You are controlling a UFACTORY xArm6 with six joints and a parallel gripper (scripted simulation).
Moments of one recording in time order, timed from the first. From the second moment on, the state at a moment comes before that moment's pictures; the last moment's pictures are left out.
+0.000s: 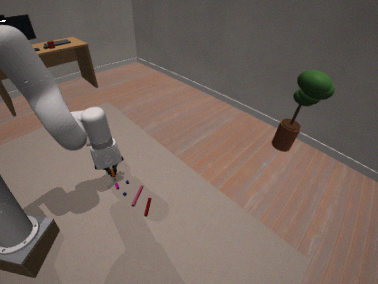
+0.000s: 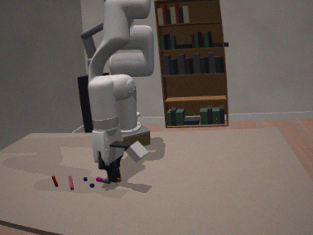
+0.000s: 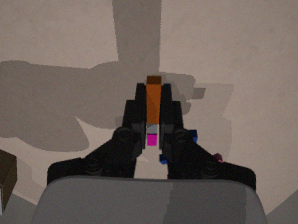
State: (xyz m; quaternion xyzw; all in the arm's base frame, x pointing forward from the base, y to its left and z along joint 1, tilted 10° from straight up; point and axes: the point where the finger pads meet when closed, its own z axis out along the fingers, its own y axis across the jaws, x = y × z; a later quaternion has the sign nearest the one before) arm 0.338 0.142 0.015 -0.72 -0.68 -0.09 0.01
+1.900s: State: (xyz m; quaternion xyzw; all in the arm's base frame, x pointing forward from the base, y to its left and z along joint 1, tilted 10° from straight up) arm 0.337 0.143 0.015 -0.72 -0.68 -0.09 0.02
